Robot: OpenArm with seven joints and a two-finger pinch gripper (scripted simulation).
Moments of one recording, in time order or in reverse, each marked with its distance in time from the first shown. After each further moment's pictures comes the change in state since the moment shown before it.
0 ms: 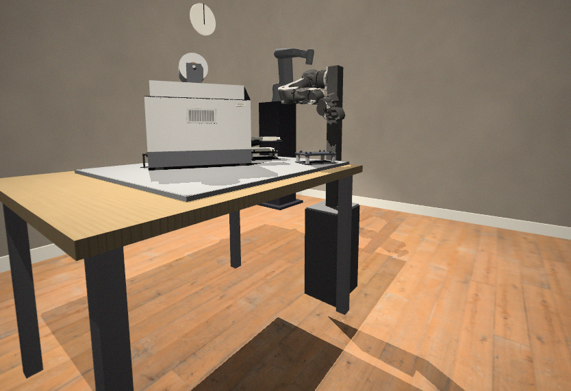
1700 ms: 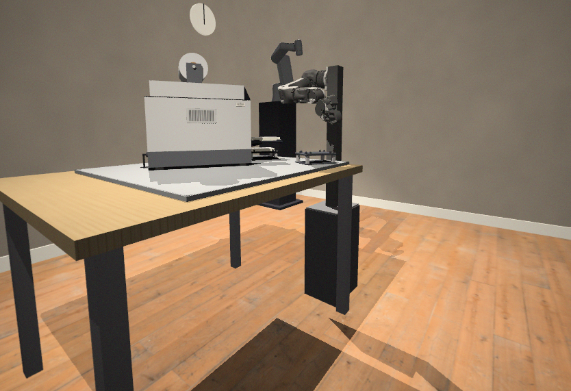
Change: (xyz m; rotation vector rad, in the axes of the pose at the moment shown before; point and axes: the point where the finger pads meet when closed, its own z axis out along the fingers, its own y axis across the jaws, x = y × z) arm -0.007 -0.021 -0.005 0.138 -0.053 -0.023
